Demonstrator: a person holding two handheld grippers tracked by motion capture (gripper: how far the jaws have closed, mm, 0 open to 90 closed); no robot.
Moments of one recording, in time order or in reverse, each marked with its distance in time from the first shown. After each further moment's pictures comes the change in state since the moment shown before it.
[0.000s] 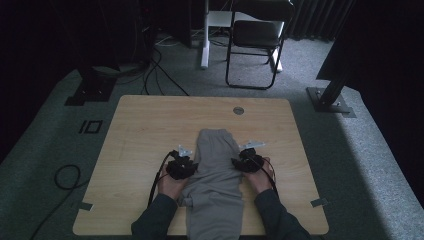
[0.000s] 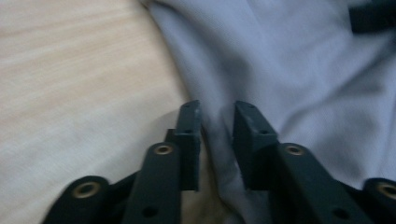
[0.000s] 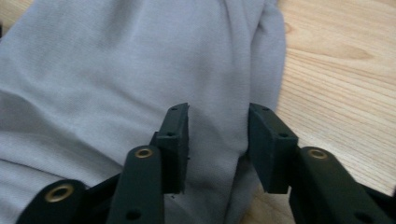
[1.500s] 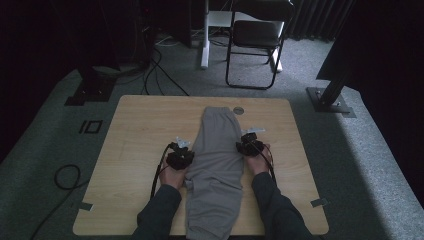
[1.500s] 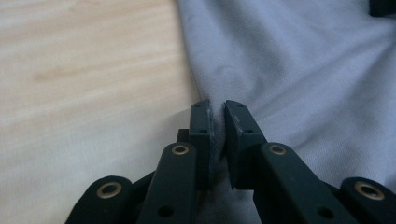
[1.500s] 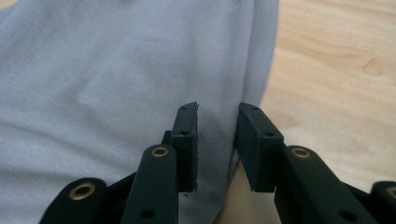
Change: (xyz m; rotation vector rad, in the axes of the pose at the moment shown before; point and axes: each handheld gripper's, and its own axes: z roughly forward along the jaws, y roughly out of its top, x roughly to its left) left arm 0.013 0.003 0.014 -0.039 0.076 -0.030; right arm -0.034 0.032 0.029 -0.039 -0.114 0.051
